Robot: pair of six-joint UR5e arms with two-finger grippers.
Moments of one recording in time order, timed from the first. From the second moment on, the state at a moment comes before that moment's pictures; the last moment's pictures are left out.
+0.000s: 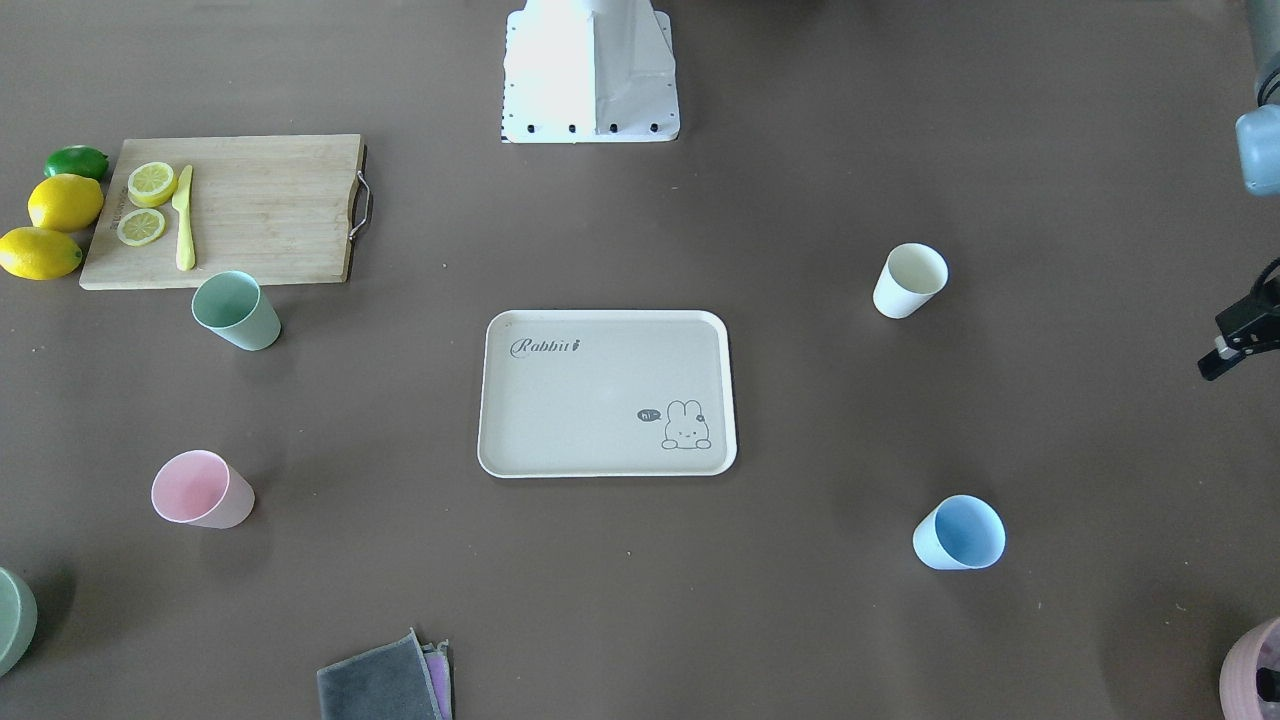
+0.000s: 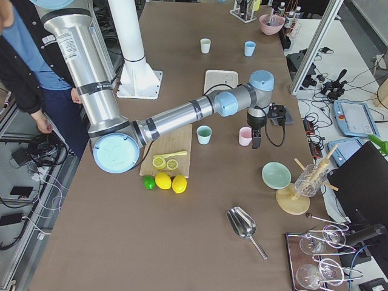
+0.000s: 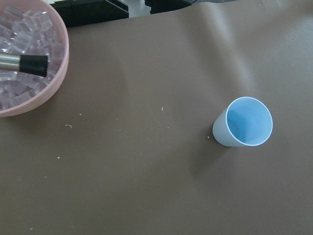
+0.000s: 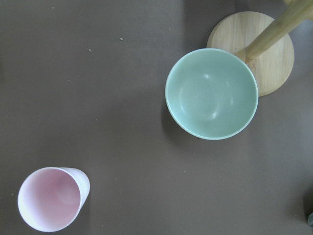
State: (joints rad) left arm -1.21 -1.98 -1.48 -1.96 -2.33 -0.55; right arm 1.26 -1.21 1.63 -1.60 2.20 0.54
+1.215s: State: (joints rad) left arm -1.08 -2.12 -1.21 -2.16 -2.17 -0.78; right arm 1.19 -1.15 1.59 -1.60 2.17 0.60
